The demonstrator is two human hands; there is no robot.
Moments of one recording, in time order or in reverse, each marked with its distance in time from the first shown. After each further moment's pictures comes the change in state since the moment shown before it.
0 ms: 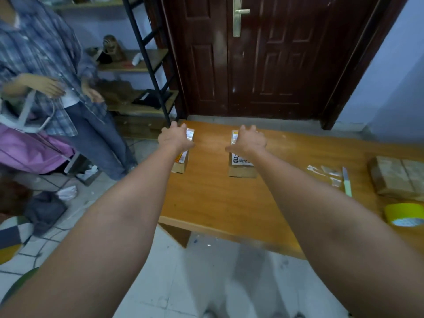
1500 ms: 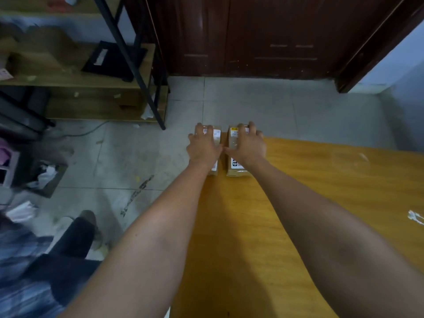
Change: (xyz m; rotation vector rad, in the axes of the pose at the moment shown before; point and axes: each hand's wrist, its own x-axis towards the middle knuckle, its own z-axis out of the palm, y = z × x) left_hand 0.385 -0.045 0.167 -0.265 -0.111 0.151; right_hand 0.353 -0.188 0.162 0.029 -0.056 0.117
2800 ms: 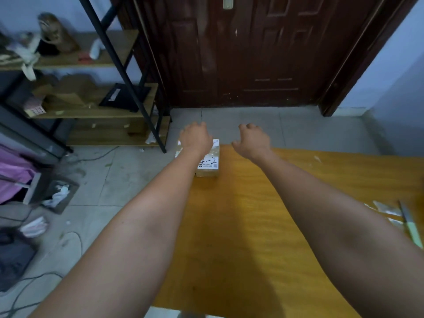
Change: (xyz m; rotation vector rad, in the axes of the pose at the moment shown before) left_hand -0.083 0.108 -0.088 0.249 0.119 0.075; right_hand -0.073 0.103 -0.115 0.011 0.134 -0.180
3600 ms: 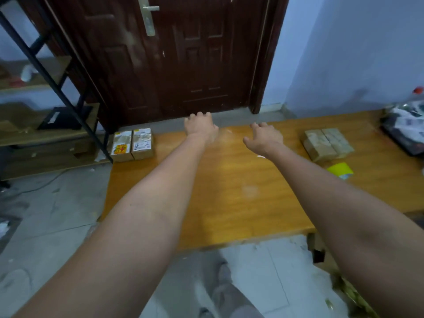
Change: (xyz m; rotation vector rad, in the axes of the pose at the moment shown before) left_hand -0.229 0.228 -0.057 0.040 0.033 0.299; right_hand -0.282 0.216 -0.098 -0.122 0.087 0.286
